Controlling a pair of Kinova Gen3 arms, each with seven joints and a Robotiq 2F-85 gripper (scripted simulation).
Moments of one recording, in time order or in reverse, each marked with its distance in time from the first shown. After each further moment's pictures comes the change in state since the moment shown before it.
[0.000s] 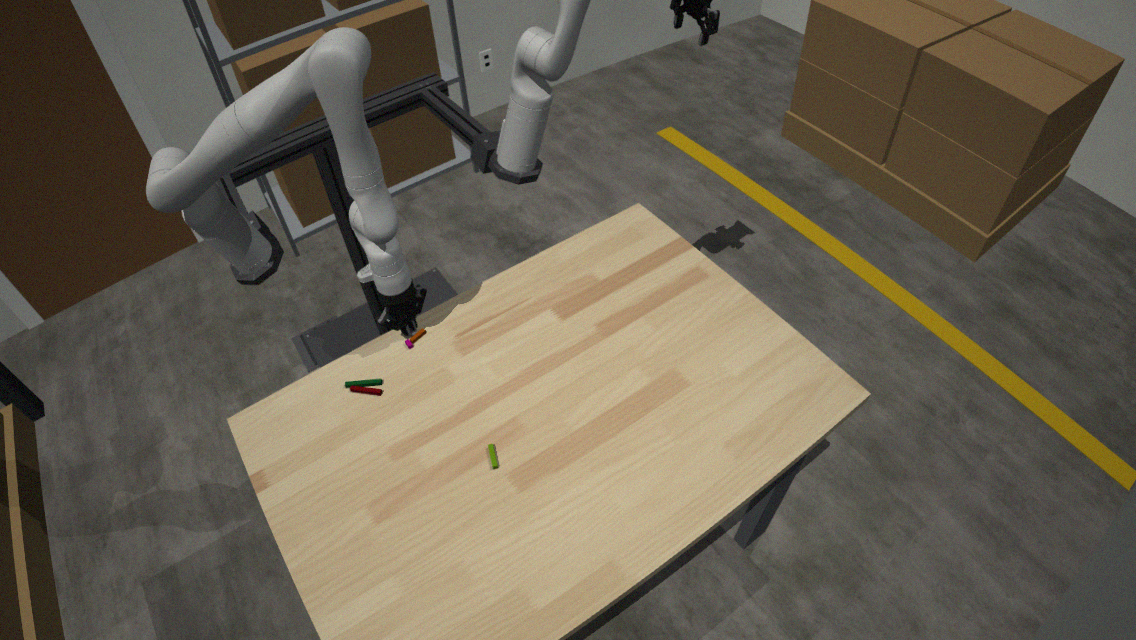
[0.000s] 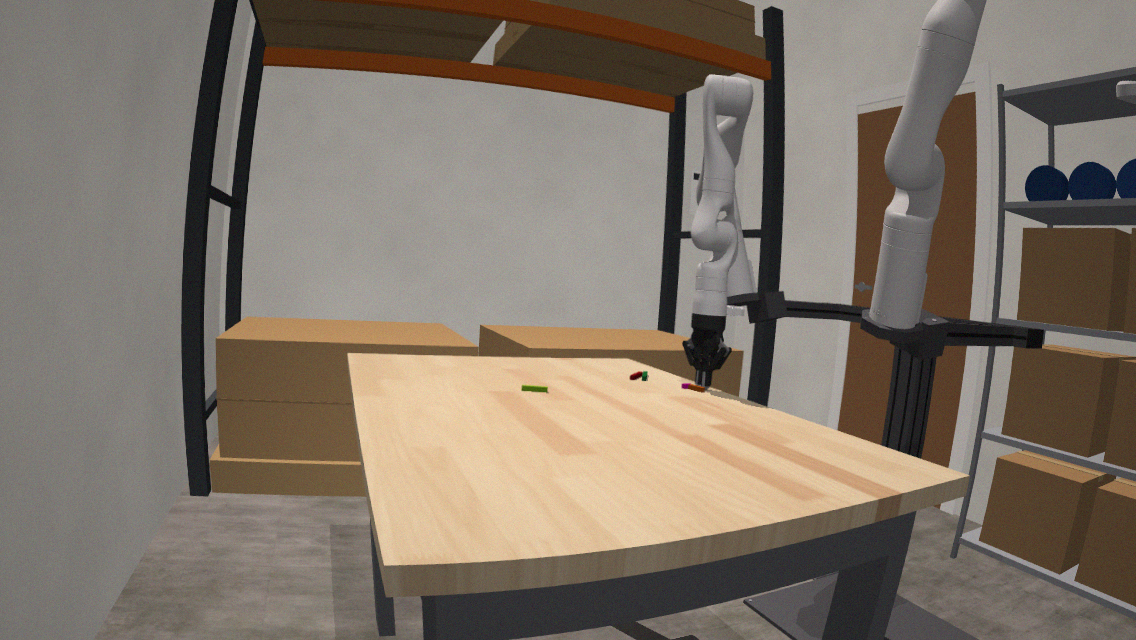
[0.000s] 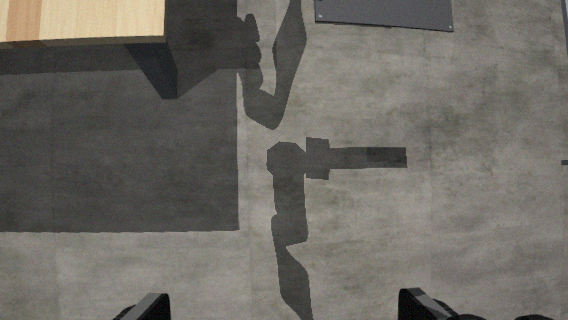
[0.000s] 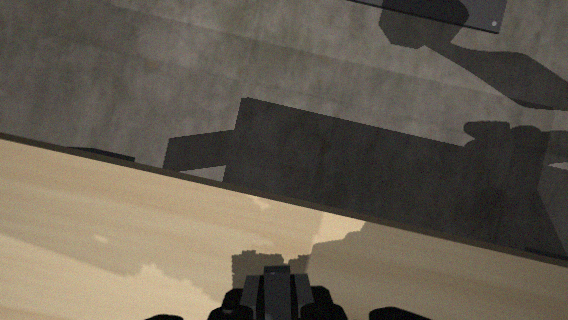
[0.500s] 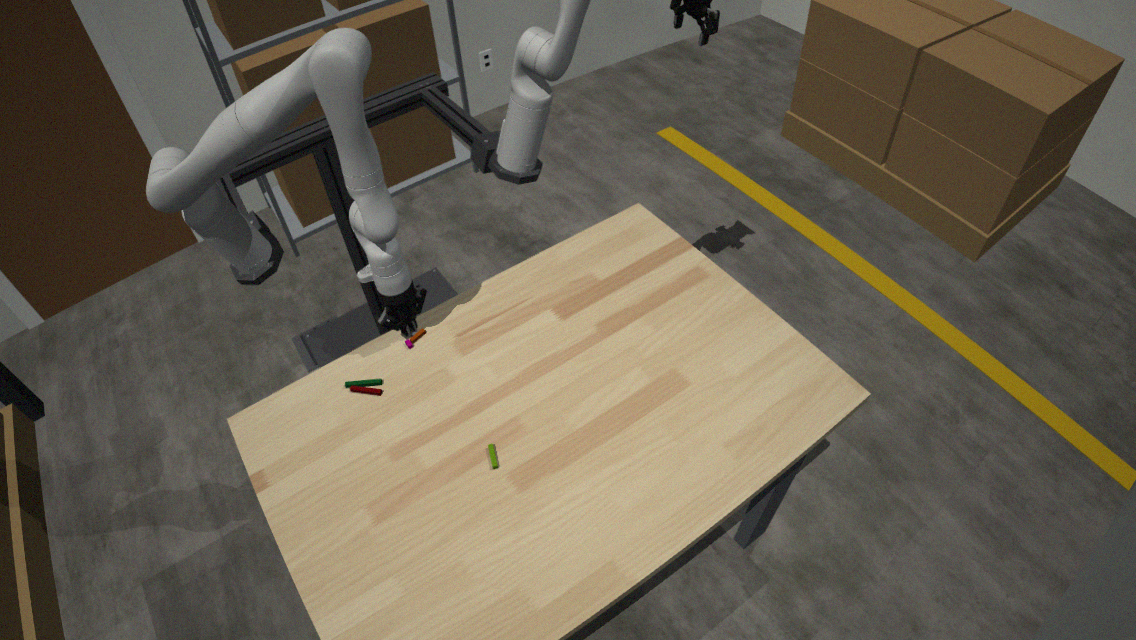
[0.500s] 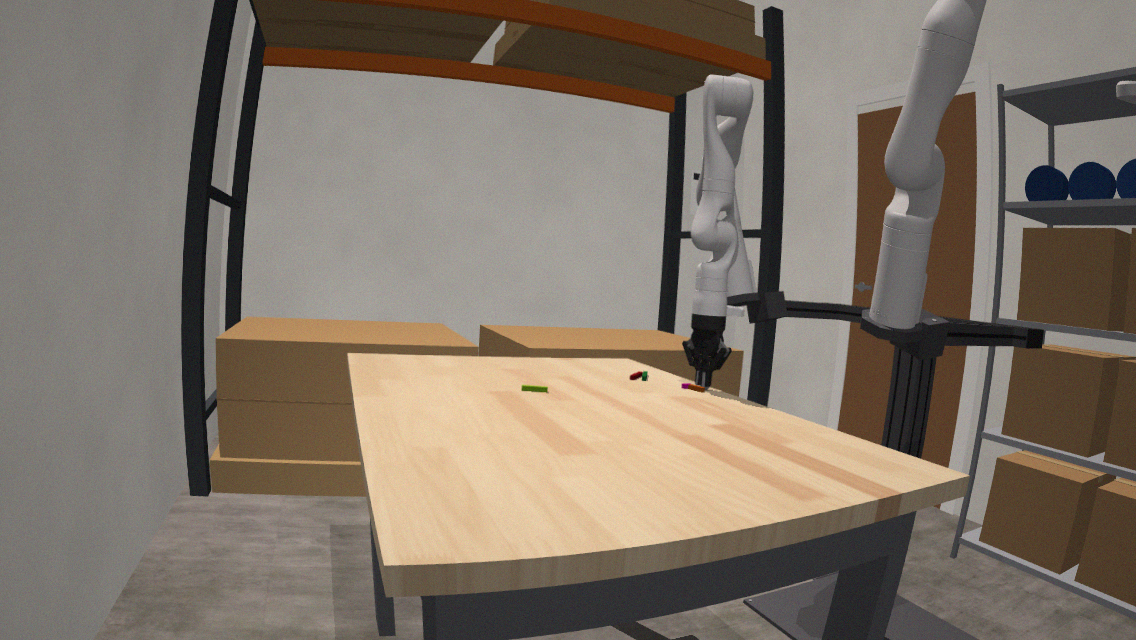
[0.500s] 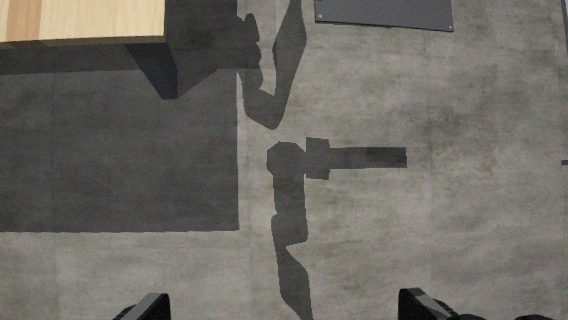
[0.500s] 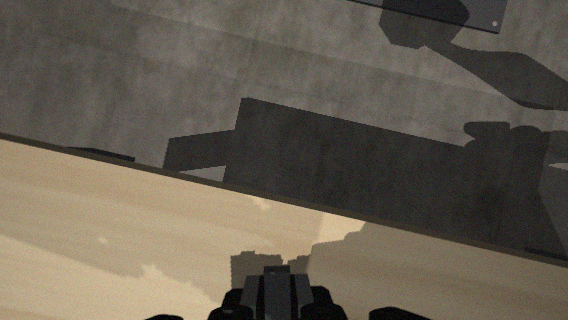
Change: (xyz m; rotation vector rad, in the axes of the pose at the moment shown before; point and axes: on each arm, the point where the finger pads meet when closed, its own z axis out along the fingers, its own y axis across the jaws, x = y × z) left arm 0.000 0.000 0.000 0.000 0.000 0.000; right arm 0.000 0.000 0.001 0.000 0.000 0.000
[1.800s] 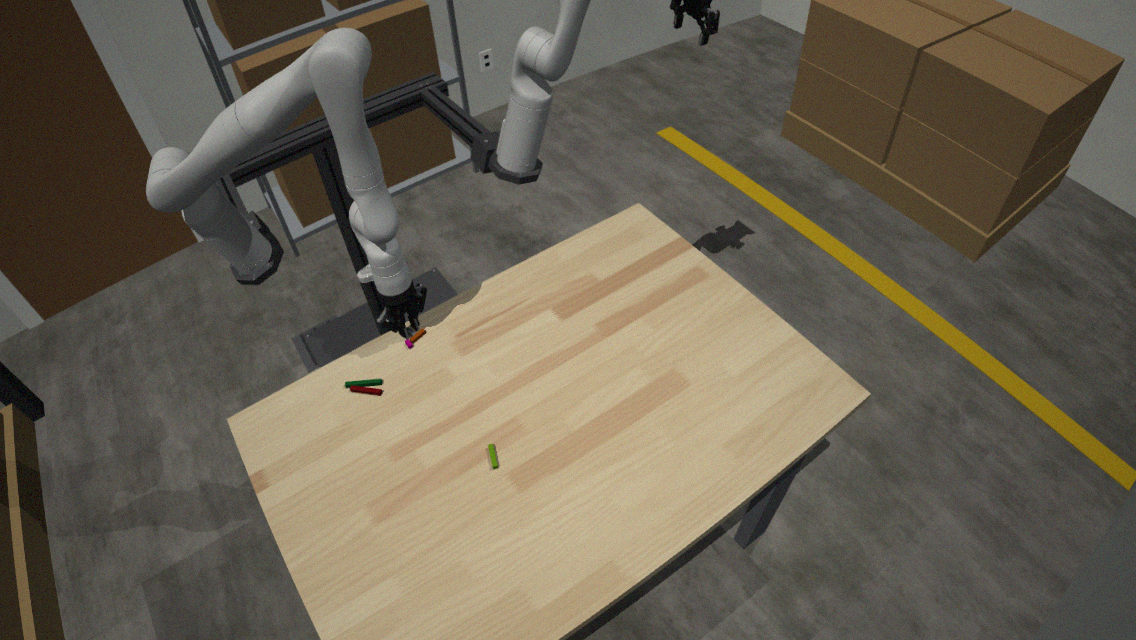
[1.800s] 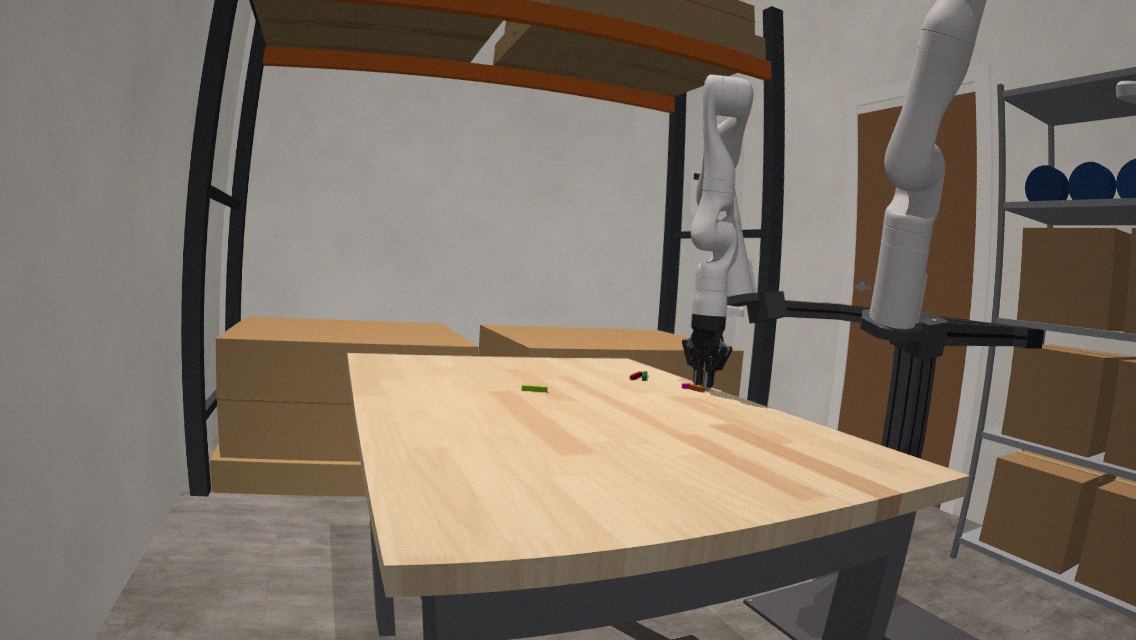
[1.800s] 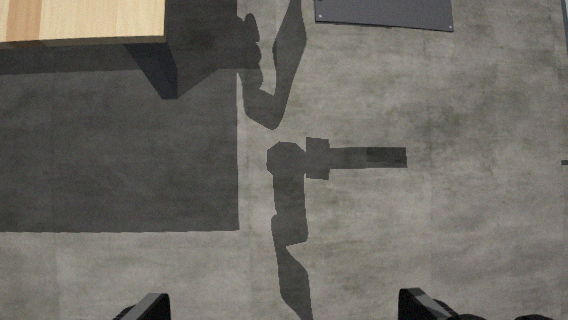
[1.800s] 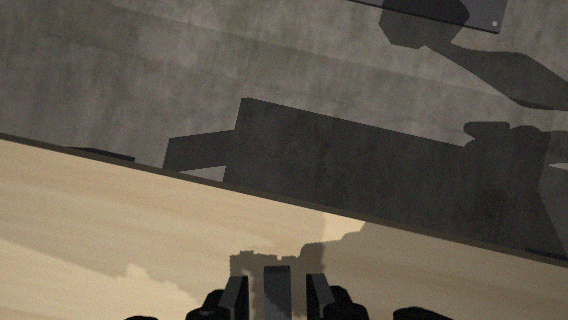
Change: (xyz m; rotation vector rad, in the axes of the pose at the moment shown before) left arm 0.000 0.000 0.000 0.000 0.000 0.000; right arm 0.000 0.000 0.000 0.000 0.000 0.000
